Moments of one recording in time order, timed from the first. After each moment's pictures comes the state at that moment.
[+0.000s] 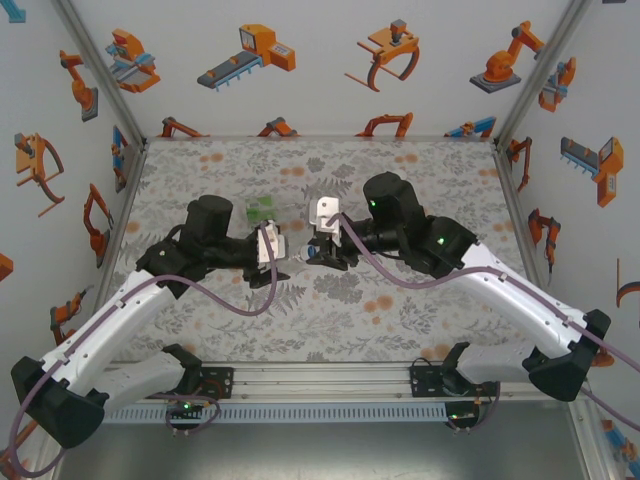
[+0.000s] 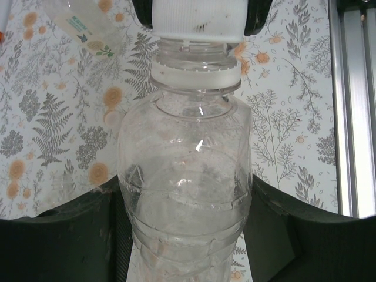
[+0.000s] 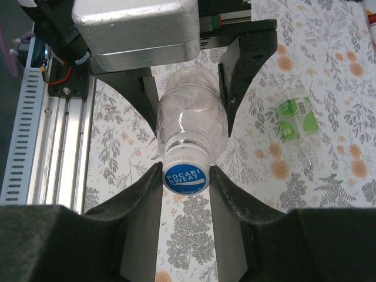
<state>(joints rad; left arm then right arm) -0.65 1.02 0.97 -0.57 0.66 0.75 0.90 1.24 1.34 -0.56 -0.56 -0.49</state>
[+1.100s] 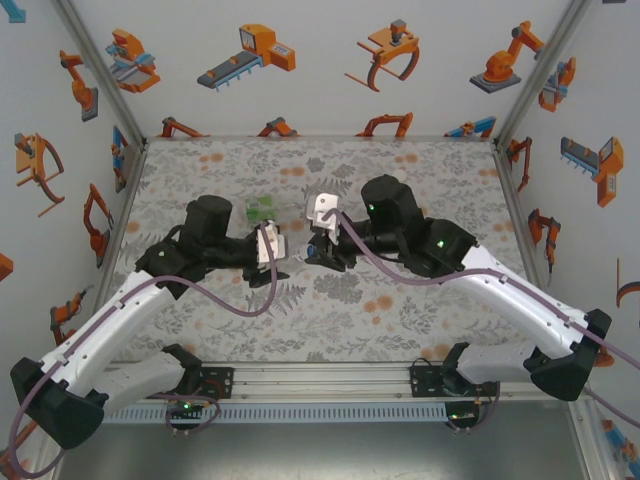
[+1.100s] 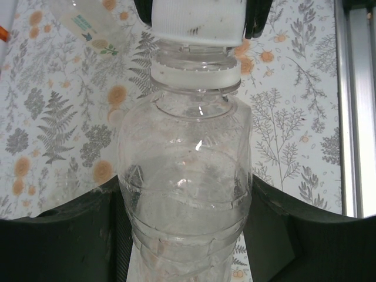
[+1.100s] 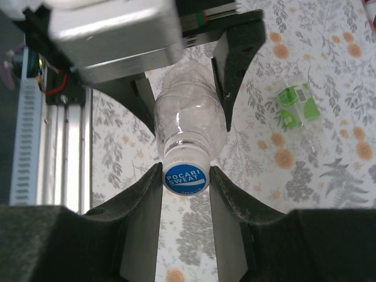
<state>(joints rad) -0.65 1.01 0.97 -0.56 0.63 0.75 0.93 1.23 1.34 -0.54 -0.46 -0.35</state>
